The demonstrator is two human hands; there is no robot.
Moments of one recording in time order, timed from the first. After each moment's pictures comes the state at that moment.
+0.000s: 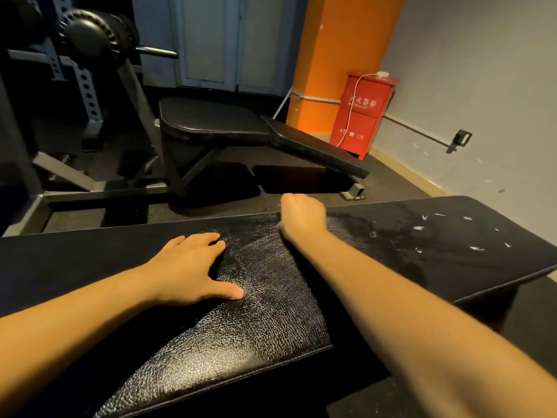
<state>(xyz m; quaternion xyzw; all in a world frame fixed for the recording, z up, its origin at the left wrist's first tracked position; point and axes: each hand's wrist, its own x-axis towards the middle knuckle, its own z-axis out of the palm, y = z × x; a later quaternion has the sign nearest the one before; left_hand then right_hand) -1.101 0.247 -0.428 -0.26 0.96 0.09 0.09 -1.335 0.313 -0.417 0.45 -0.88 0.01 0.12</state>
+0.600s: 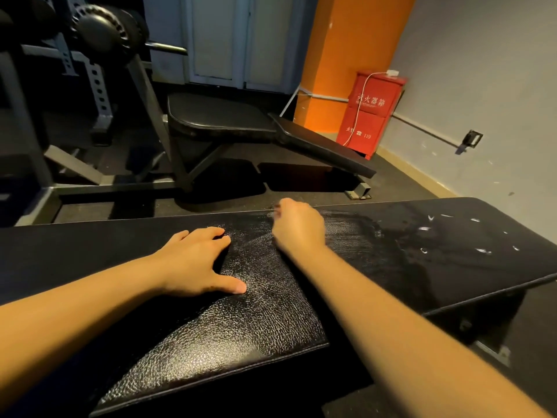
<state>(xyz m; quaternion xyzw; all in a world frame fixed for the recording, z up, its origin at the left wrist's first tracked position) -1.102 0.248 -0.427 -0.26 0.95 0.11 0.10 -1.307 0.328 -0.428 0.45 -0.88 0.16 0.06</state>
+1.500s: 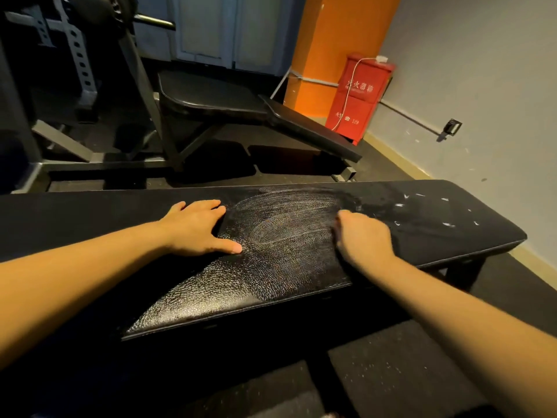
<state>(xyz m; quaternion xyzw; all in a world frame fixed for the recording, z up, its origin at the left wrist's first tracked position) -1.100 0.252 -0.426 -0.27 0.95 0.13 0.10 -1.327 0.478 -0.406 0.42 -0.90 -0.04 0.14</state>
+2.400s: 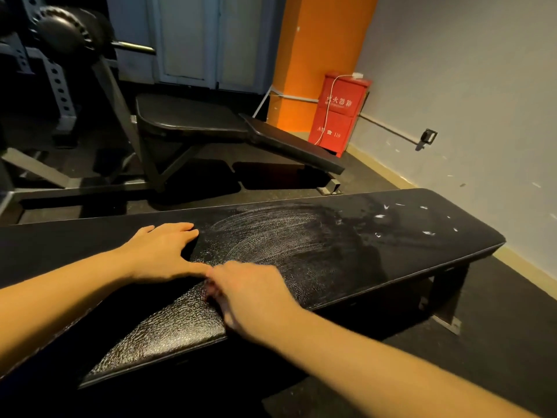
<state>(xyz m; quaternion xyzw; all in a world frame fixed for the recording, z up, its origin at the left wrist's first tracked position) -1.098 0.251 -0.420 -0.29 0.95 0.10 0.10 -1.195 0.447 -0.398 0.66 -0.75 0.03 0.00</state>
